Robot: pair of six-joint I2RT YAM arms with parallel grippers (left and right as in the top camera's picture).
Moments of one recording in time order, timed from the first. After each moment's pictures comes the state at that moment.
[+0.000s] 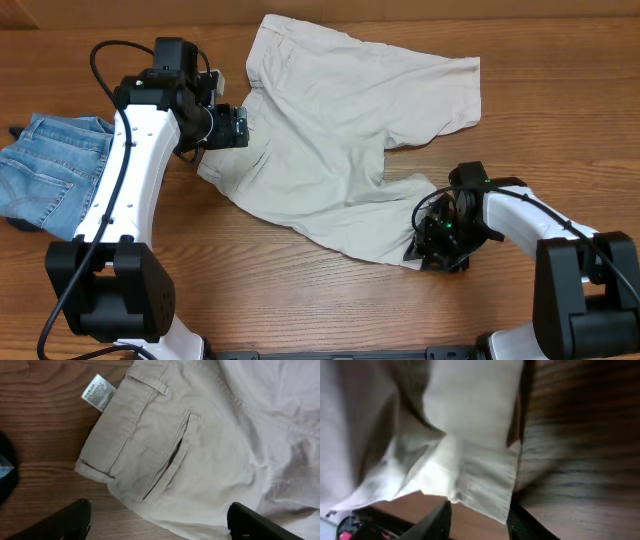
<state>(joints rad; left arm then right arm) -0.04 1.79 1.58 -1.07 0.17 -0.12 0.10 1.67 0.76 -0.86 -0.52 0.37</state>
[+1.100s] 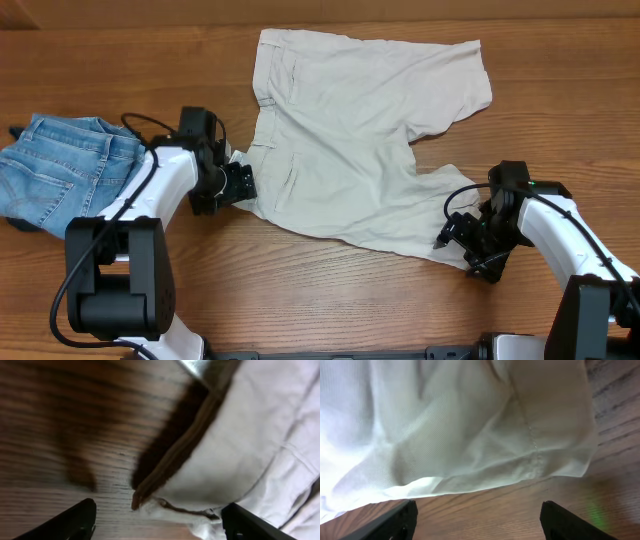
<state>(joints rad) -0.04 1.80 1.11 -0.78 0.18 -0.32 -0.08 1.52 0.79 -1.02 -0.30 0.54</state>
